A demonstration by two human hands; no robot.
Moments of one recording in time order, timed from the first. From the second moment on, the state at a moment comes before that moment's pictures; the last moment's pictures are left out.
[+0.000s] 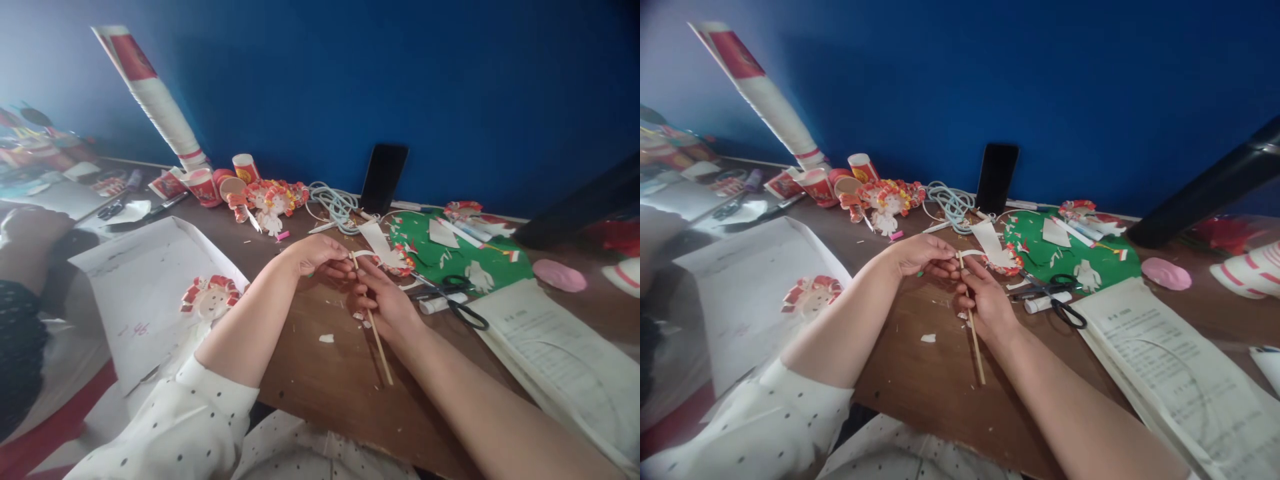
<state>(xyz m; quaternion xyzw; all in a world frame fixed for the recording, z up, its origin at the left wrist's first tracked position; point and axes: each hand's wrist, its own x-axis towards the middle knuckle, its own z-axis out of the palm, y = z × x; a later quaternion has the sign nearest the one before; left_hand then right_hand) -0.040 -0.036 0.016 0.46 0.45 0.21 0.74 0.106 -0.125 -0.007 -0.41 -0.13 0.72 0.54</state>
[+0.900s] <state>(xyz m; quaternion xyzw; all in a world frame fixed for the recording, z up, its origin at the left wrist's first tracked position) -0.026 -0.043 0.007 0.43 0.42 0.25 0.76 0.110 -0.130 -0.008 -0.43 -0.16 0.69 0.56</state>
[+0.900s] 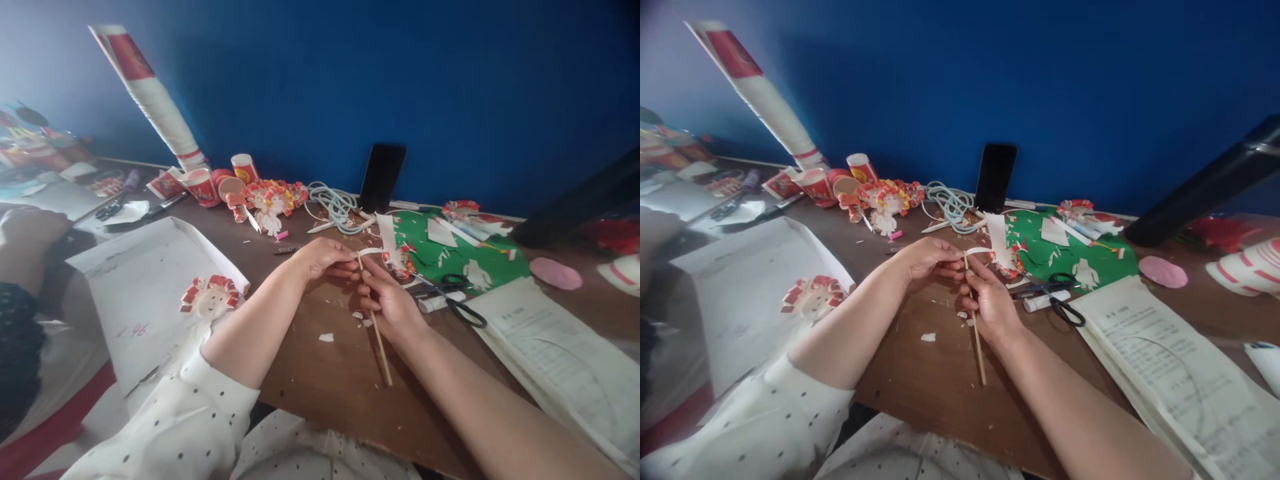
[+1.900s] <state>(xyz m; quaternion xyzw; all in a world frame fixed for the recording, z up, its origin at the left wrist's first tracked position) -0.019 -0.045 -0.001 0.38 0.46 0.27 0.76 0.107 -0.131 -0.005 -0.39 -0.17 0.72 0.55</state>
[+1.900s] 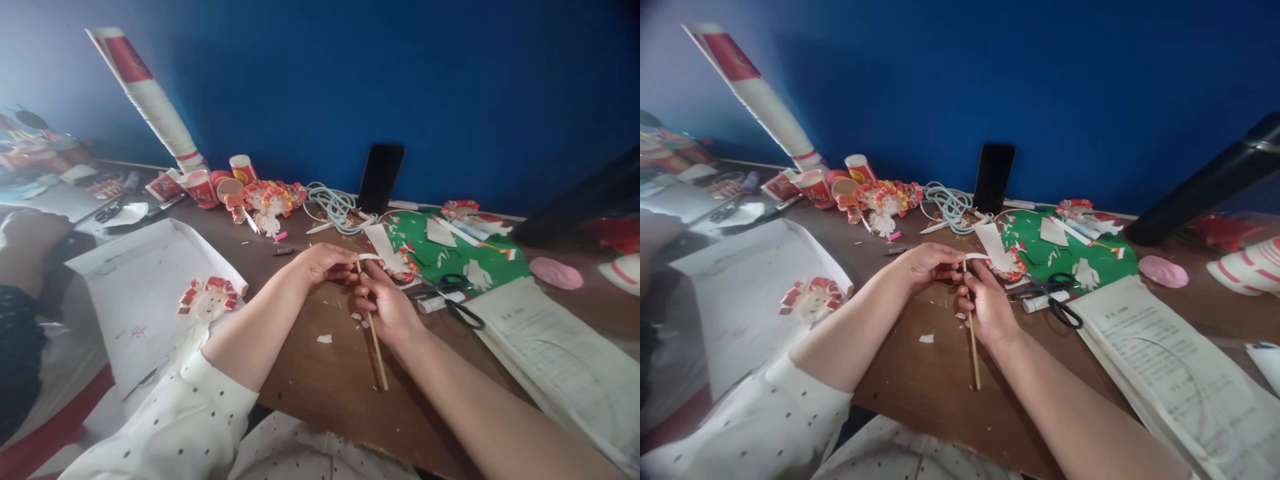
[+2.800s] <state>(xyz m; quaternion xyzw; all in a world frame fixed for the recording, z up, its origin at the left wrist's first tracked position) -0.036 -0.035 -0.001 0.40 0.34 0.22 0.82 0.110 -0.131 -0.005 -0.42 -0.17 0.70 0.55</state>
